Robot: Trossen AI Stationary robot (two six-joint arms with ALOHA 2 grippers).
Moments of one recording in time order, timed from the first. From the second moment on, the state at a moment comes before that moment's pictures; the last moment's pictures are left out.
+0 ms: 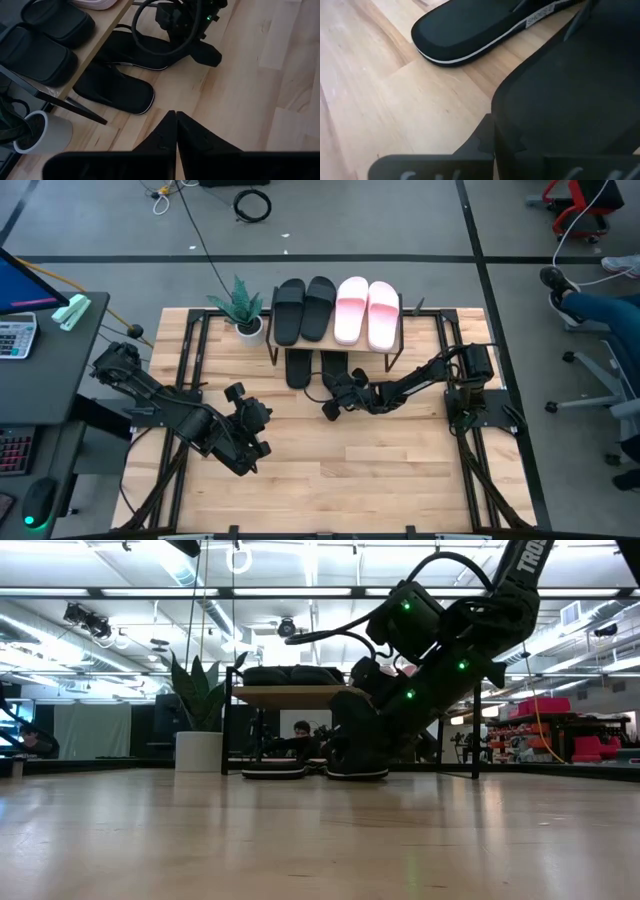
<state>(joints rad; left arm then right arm) -0.61 1.47 1.36 -1.13 -0.84 -0.81 0.01 1.94 0.83 0.37 0.49 0.57</state>
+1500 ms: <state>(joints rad) -0.58 1.47 1.36 -1.13 -0.84 -0.80 -0.06 1.93 0.83 0.43 0.34 0.51</state>
